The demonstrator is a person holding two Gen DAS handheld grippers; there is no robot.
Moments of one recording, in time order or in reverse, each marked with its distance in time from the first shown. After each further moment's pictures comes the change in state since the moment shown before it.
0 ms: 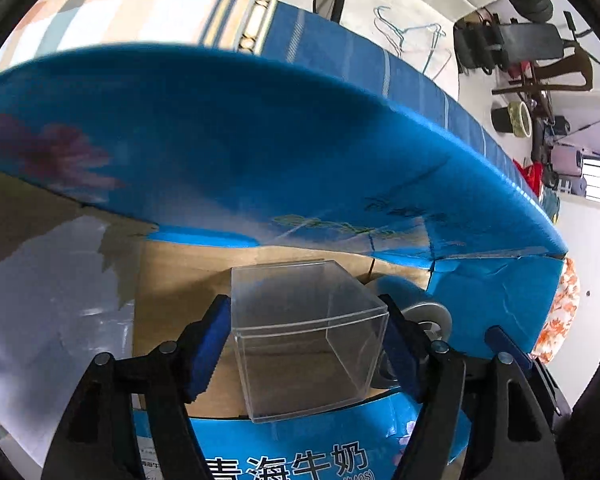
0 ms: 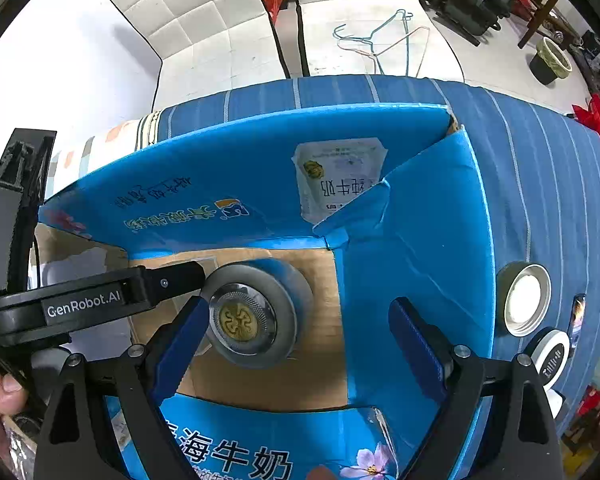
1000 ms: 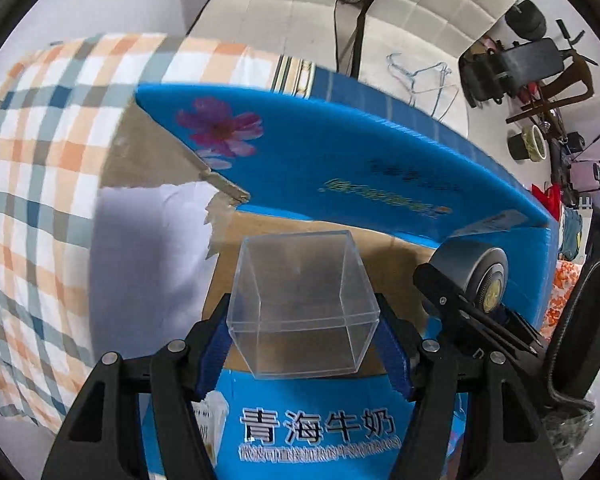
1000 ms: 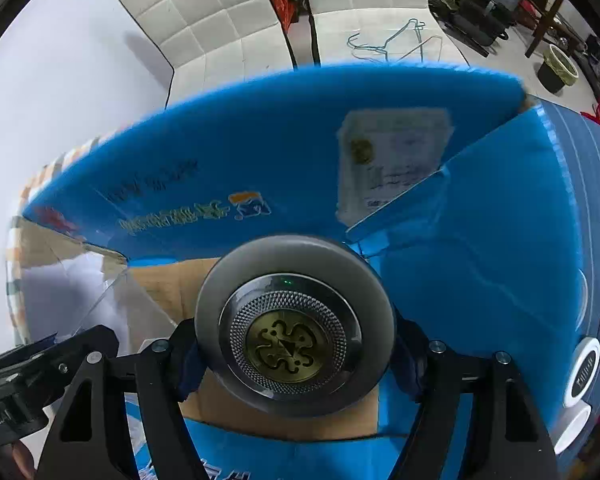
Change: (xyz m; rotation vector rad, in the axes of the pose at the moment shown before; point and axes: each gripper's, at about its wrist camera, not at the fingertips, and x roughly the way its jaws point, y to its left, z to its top) left arm -0.044 0.003 -0.037 0.004 -0.202 0.130; right arm 0.040 0.025 -0.011 -0.014 -0.049 0.028
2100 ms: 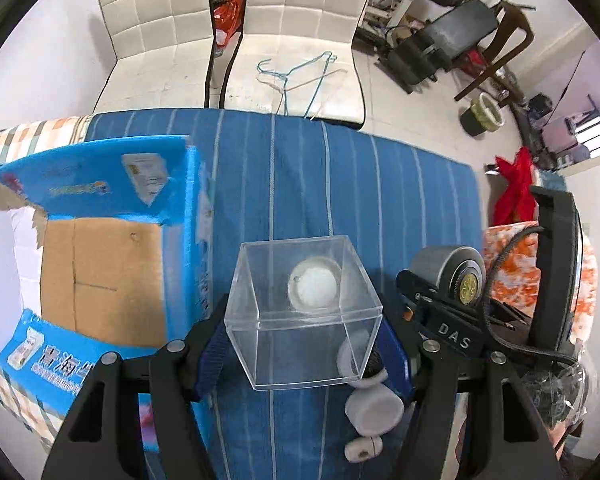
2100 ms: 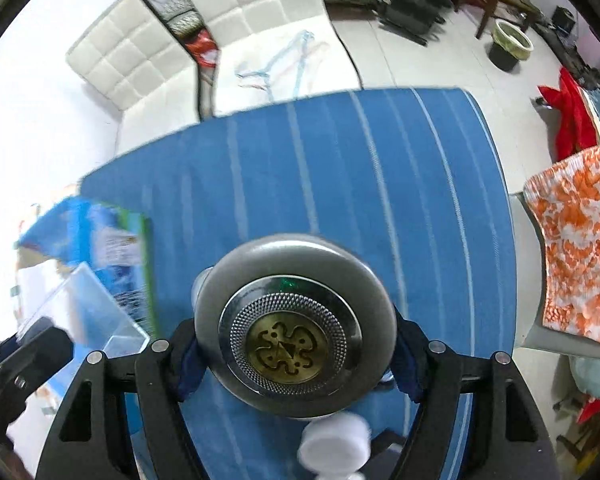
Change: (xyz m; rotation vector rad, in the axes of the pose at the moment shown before) left arm -0.009 -0.283 -0.085 0.155 -0.144 -0.005; right arm -0.158 -0.286 0.007 0.071 -0.044 0.021
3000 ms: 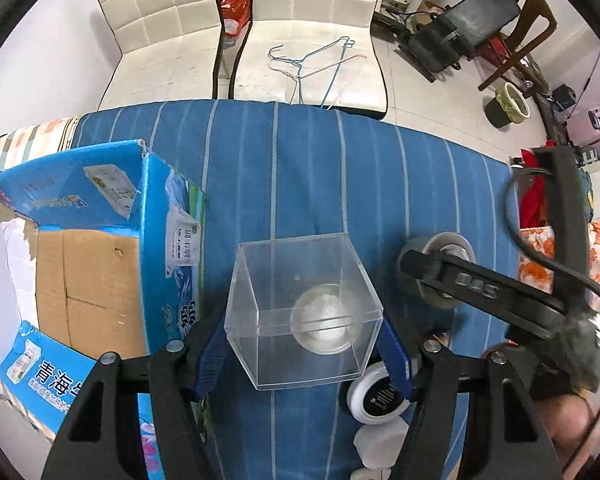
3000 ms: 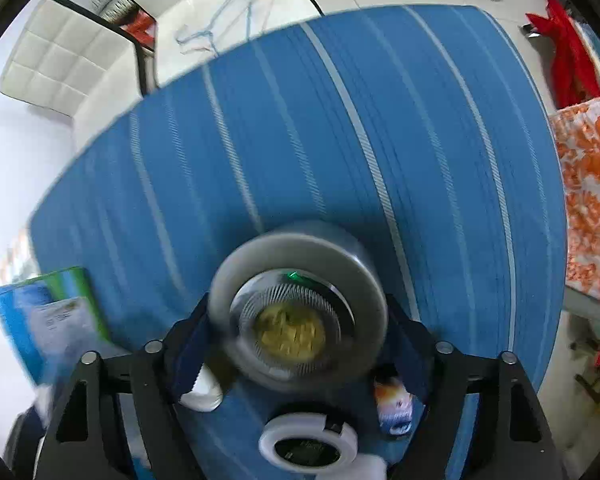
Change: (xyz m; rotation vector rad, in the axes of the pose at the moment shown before) left arm 0.058 -0.005 0.019 0.003 0.048 0.117; right arm 0.130 -0.062 0.071 0.199 0.249 -0.068
